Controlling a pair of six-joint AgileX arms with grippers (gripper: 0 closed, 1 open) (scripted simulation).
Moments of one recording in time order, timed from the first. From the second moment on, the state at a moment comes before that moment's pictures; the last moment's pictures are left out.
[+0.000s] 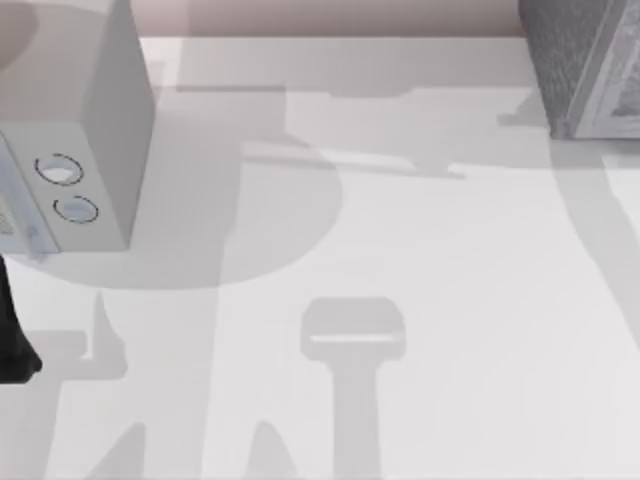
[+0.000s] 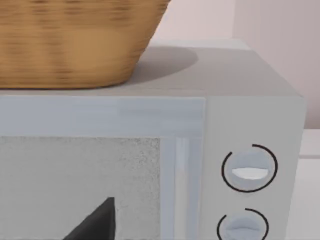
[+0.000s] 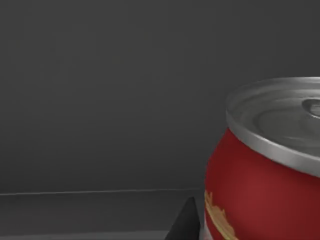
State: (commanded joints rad) left arm 0.00 0.00 0.00 0.00 0.00 0.00; right arm 0.15 1.34 1.82 -0.40 0.22 0.01
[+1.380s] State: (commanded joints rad) left arm 0.00 0.00 0.00 0.00 0.00 0.00; right arm 0.11 2.05 2.71 -0.67 0.13 0.02
